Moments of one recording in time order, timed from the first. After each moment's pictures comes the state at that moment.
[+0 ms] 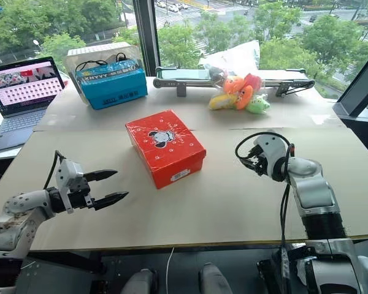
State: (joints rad) left arm -0.13 0.73 0.17 -0.07 -0.47 0.29 -1.03; right arm -0.61 -0.63 0.02 0.26 0.07 0.45 0.72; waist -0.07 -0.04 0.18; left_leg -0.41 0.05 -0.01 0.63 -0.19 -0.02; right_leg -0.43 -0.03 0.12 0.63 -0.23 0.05
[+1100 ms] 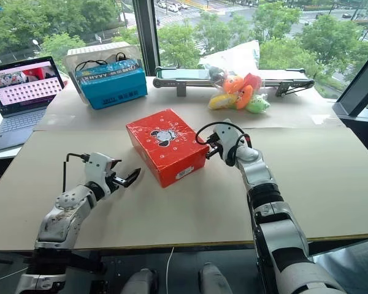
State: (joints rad) left arm -0.26 0.42 0.10 -0.05 -0.22 0.42 -0.42; right arm -0.88 -0.31 0.07 0.71 -0.01 0.20 0.52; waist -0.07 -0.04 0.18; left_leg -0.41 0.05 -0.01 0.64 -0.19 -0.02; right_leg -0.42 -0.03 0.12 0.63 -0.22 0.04
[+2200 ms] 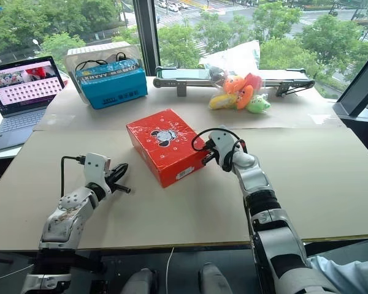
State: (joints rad) left arm -0.28 0.36 0.12 -0.01 -0.23 0.42 -0.36; right arm -0.81 -0.28 0.09 0.62 -0.02 0.23 0.52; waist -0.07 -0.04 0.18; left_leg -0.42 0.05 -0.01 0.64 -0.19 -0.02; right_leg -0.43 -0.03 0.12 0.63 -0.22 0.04
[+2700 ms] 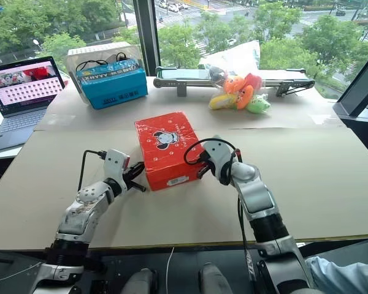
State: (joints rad) left arm -0.34 0.34 0.01 -0.01 -0.20 0.45 -0.44; right arm -0.55 -0.29 0.17 -0.04 0.01 0.62 0.57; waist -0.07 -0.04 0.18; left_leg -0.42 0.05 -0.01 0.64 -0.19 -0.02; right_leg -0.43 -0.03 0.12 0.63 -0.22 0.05
